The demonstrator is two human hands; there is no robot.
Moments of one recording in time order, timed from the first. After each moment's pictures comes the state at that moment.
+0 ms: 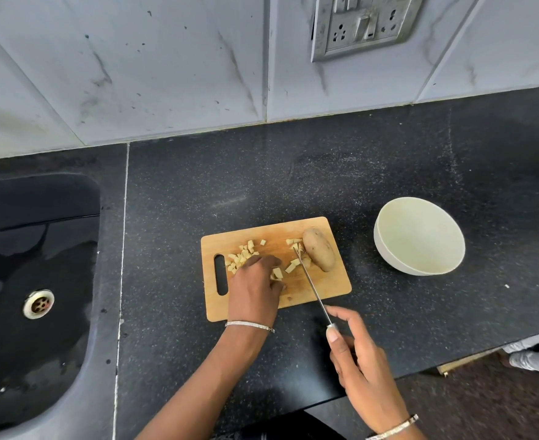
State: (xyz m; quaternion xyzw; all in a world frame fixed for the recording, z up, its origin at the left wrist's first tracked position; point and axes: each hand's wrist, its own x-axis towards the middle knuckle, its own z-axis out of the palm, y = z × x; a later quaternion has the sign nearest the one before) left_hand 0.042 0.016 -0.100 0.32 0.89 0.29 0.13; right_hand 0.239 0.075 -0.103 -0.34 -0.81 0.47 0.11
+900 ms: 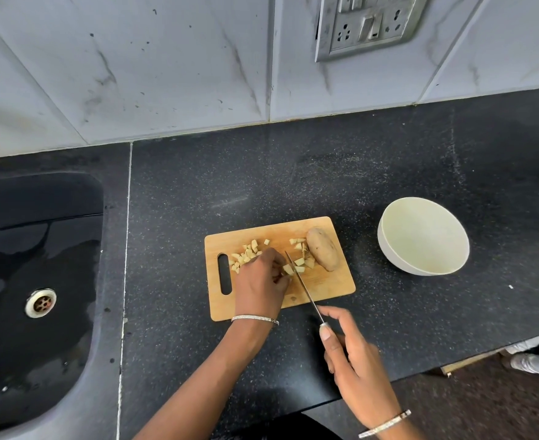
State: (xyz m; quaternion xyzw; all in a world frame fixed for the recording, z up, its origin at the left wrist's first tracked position) left_hand 0.038 0.022 -0.107 0.28 0.88 0.36 0.16; right_hand 0.229 0.068 -0.108 -0.32 -0.84 0.43 0.10
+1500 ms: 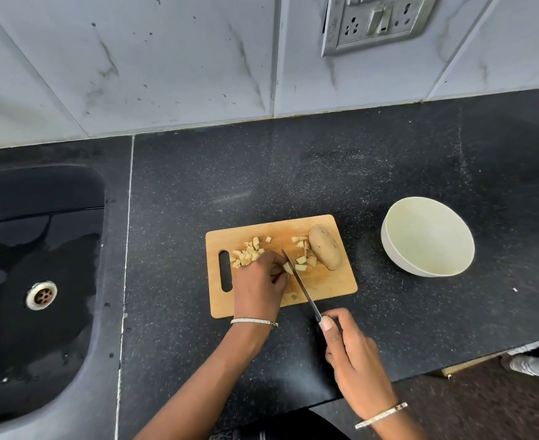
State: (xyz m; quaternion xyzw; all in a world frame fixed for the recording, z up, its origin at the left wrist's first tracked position) left_hand 0.040 0.019 -0.114 0.27 0.87 0.38 0.15; right_hand 0.222 0.074 -0.115 -0.34 -0.83 0.44 0.08
